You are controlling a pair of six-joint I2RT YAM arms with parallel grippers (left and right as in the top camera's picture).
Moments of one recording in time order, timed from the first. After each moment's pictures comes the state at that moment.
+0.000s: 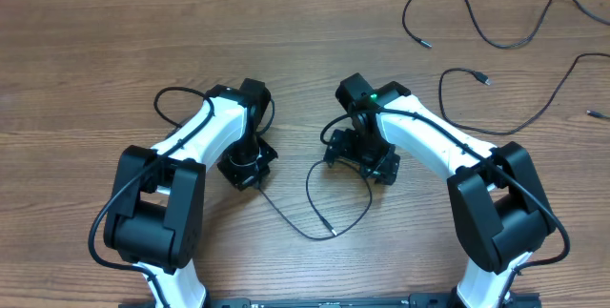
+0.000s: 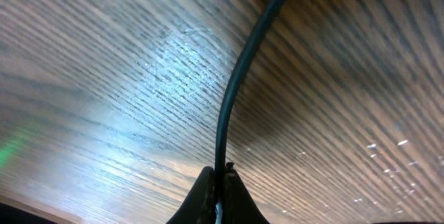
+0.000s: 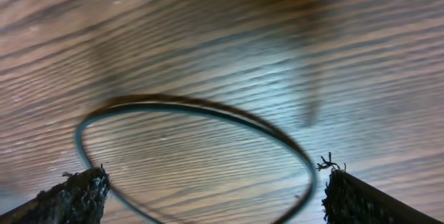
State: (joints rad) left arm -0.31 1.92 1.21 -1.09 0.14 -1.06; right arm 0.51 1.93 1.32 -1.01 -0.21 0.85
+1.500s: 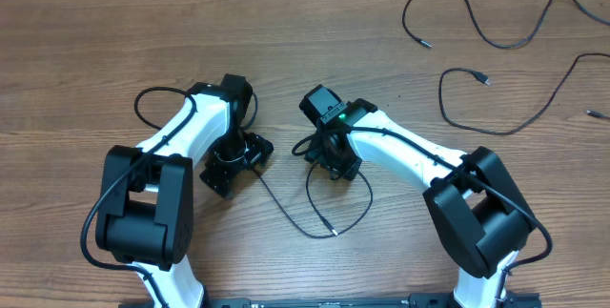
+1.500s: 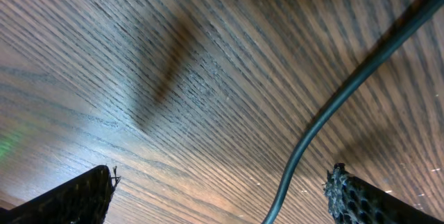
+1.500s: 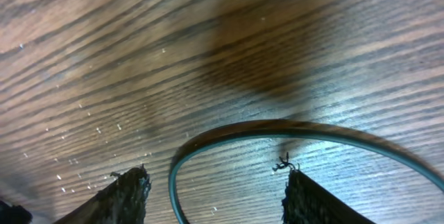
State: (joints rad) left arm -0.22 1.92 1.21 -1.09 0.13 -1.08; right arm 0.66 1.96 1.32 -0.80 -0.07 1.09
